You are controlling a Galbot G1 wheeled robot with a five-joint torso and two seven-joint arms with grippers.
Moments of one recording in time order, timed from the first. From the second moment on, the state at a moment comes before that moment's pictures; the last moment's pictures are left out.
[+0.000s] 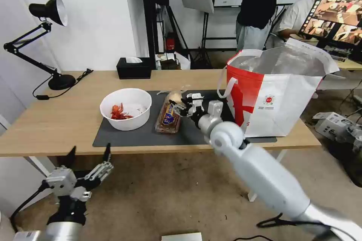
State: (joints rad) left arm 1.94 -1.33 -0.62 -2.50 -0.46 0.00 -0.10; right arm -0.45 1.11 -0.26 1.59 0.98 -0.42 0.14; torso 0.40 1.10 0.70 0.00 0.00
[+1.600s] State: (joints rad) left arm 0.99 -0.99 -0.10 -2.06 -1.18 0.39 -0.49; right arm -0.28 1.14 -0.44 1.37 1.10 -0.49 0.11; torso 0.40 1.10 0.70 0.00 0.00
